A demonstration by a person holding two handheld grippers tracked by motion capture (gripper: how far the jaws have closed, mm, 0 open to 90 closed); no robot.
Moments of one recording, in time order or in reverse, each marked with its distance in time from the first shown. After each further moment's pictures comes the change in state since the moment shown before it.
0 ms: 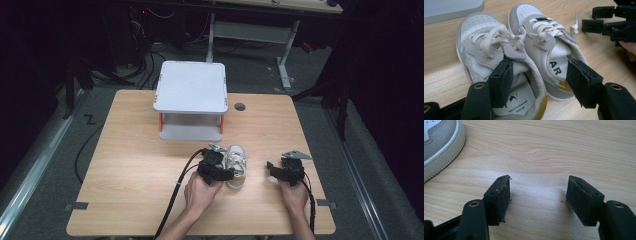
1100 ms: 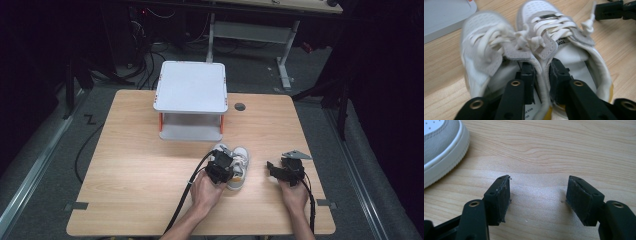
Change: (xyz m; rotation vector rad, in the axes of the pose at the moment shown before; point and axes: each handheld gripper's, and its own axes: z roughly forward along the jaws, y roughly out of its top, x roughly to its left) left arm -0.014 0.000 0.024 0.024 0.100 0.192; right arm 0.000 0.000 0.000 0.000 -0.002 -0.001
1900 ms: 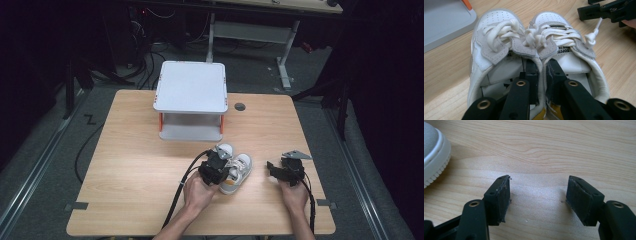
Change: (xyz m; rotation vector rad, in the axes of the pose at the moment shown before) left arm 0.013 -0.008 -0.024 -0.049 -0.068 0.050; right arm 0.000 0.000 0.000 0.000 0.000 0.000
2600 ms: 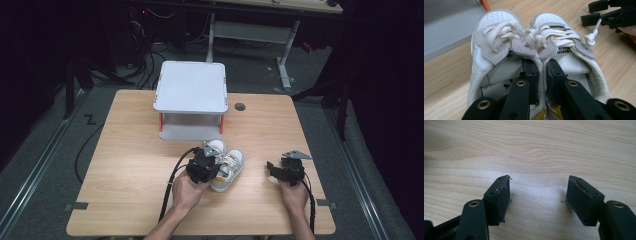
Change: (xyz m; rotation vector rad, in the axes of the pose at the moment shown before) left arm 0.024 -0.007 -0.031 -0.043 -0.001 -0.036; right arm 0.000 0.000 0.000 0.000 0.000 0.000
